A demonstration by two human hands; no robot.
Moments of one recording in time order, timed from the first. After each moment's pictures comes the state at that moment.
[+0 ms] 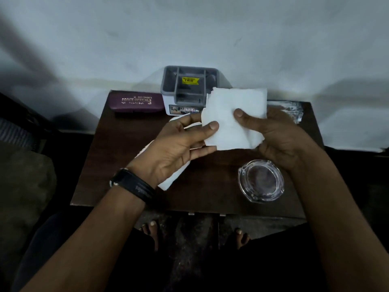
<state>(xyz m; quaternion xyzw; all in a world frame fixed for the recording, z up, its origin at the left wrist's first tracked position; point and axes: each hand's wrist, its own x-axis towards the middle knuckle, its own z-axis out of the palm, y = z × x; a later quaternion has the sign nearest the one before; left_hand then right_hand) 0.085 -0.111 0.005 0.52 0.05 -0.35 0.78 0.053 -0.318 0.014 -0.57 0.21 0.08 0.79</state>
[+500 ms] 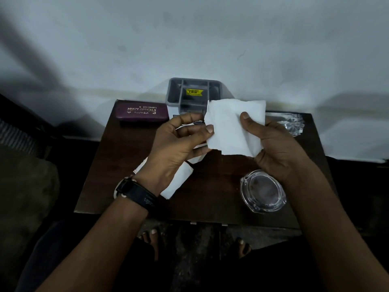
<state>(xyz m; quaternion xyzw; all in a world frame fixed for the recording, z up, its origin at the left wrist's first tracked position) 0.089 -0.107 0.005 0.58 0.03 -0.21 0.79 0.059 -0.306 0.011 -0.50 0.24 0.05 0.83</state>
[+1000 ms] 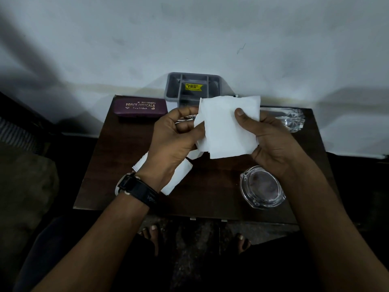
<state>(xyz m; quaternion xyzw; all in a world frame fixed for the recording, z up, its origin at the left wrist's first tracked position) 0.087 -0.112 0.001 0.65 0.02 -0.14 0.74 0.058 -0.301 0.011 -0.52 0.22 0.04 0.83</state>
